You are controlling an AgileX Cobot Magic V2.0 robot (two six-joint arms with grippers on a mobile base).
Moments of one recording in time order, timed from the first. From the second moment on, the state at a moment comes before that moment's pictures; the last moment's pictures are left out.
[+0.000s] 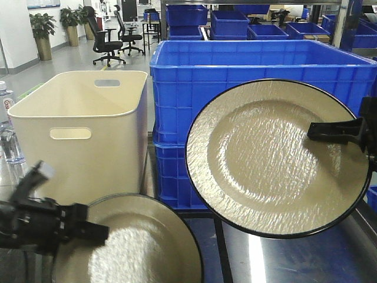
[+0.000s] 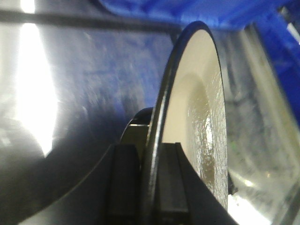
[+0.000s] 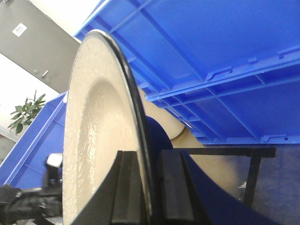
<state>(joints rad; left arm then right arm) -0.02 1.55 -1.06 -1.13 0.88 0.65 -0.23 1.31 -1.22 1.34 1.00 -0.63</state>
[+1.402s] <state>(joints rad) -0.15 1.27 -1.11 -0.92 0.75 0.81 0.07 1.55 -1.22 1.27 0.90 -0.69</state>
